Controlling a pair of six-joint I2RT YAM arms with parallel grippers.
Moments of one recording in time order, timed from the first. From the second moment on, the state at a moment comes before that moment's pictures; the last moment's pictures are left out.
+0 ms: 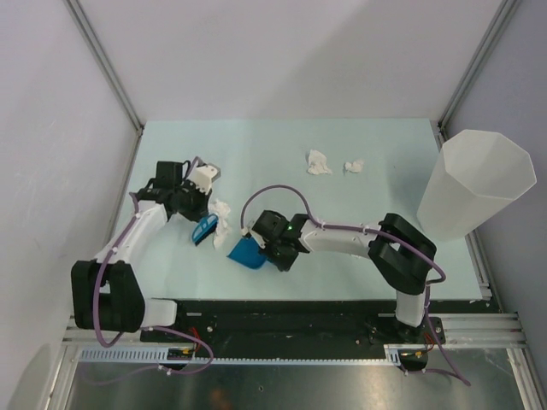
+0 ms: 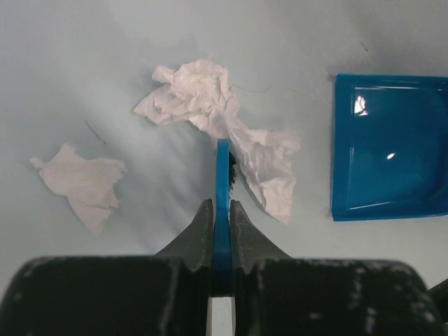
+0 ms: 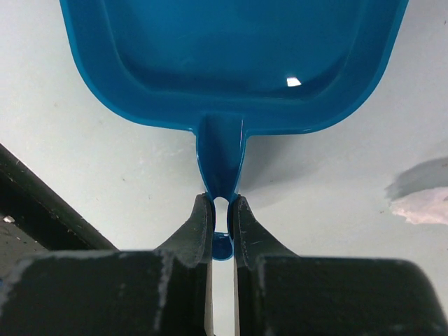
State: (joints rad) left arm -0.07 1.31 0.94 -0.60 0.33 0.45; right arm 1.06 1.86 1.25 -0.60 -0.01 0.03
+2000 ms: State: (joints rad) left arm -0.19 1.16 1.03 -0.62 0.25 0.41; right arm 0.51 1.42 1.45 -0.88 -0.12 0.09
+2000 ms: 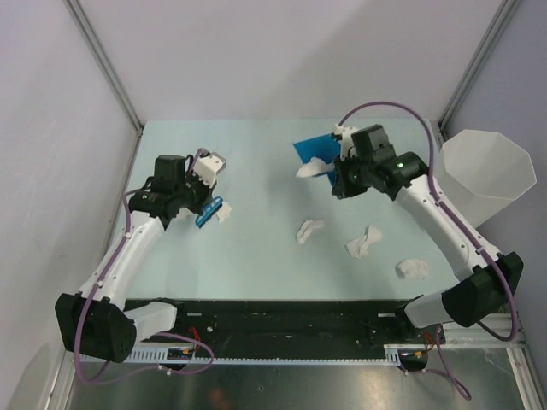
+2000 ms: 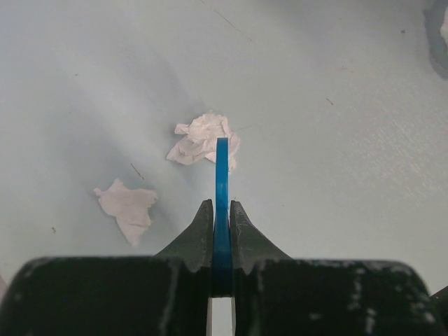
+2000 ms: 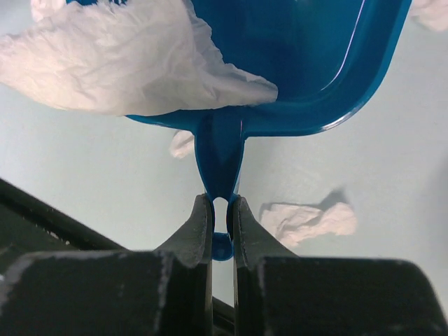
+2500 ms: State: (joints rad) left arm -0.19 1.21 1.03 -0.61 0.30 0.41; right arm 0.30 1.47 1.74 -1.04 -0.03 0.09
